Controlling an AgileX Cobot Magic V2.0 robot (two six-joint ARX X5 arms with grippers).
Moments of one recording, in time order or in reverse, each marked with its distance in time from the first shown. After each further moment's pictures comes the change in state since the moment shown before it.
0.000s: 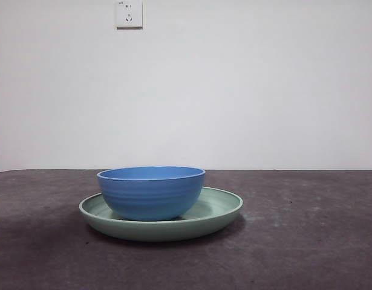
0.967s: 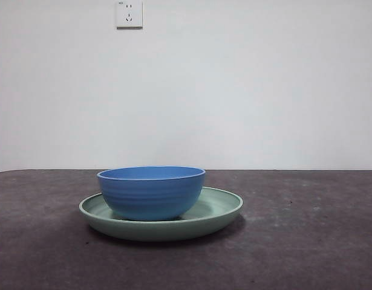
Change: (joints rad) left arm 0.641 -0.376 -0.819 0.695 -0.007 0.063; right arm 0.000 0.000 0.000 0.000 0.000 0.000
